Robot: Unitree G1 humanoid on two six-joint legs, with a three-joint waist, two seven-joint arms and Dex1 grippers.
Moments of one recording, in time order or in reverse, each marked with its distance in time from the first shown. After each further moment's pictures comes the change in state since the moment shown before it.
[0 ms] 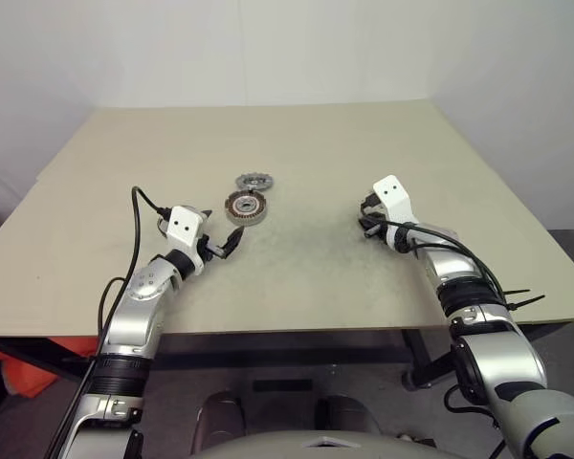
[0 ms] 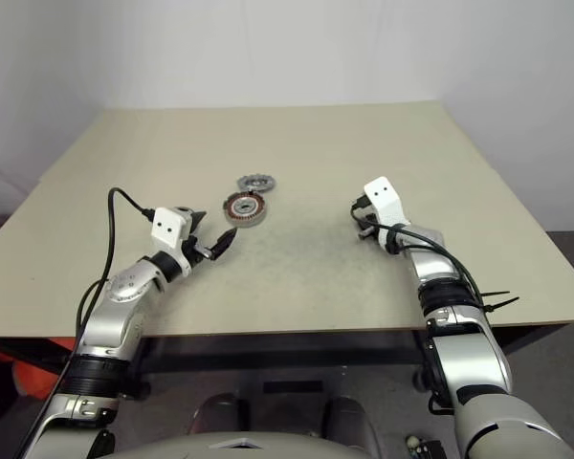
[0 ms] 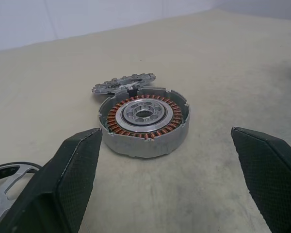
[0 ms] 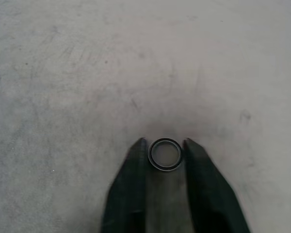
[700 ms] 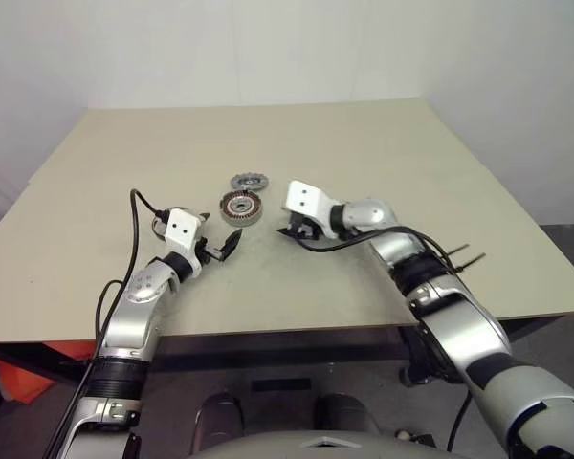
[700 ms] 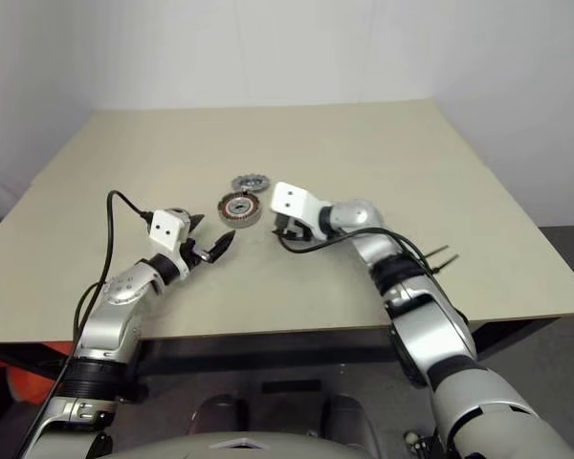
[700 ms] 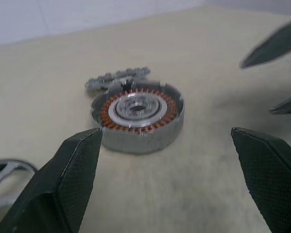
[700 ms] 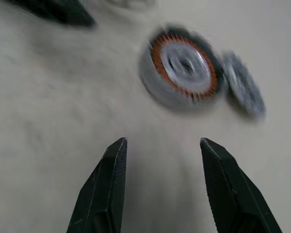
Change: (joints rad) left arm 0.034 0.008 0.009 -0.004 0.003 0.001 -0.001; right arm -0.265 0.196 0.347 0.126 -0.178 -0.449 0.317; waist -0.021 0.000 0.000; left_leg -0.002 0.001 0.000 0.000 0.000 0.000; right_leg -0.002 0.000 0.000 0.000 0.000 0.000
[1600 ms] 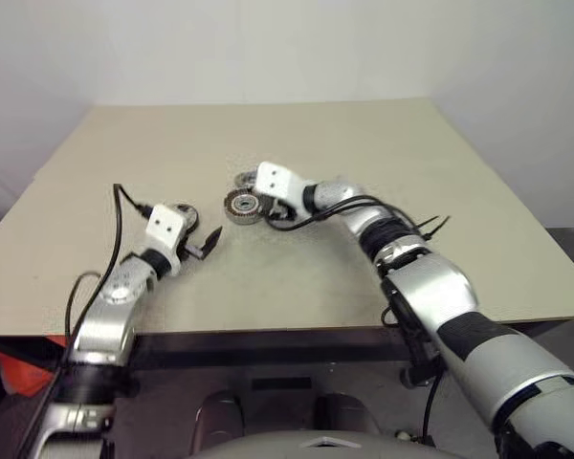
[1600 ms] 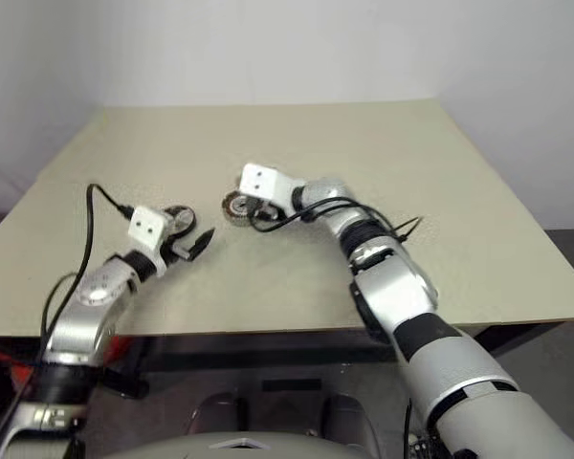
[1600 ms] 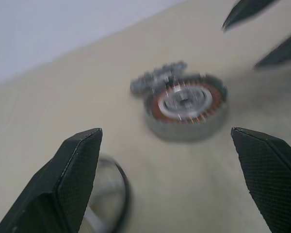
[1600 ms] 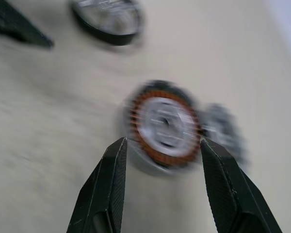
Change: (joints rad) left arm -0.103 0.181 -0.022 -0.004 0.099 -0.032 -0.053; right arm -0.206 0.010 -0.135 0.282 -0.026 -0.143 -0.038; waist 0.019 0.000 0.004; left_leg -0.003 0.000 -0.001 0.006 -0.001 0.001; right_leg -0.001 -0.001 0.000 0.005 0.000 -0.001
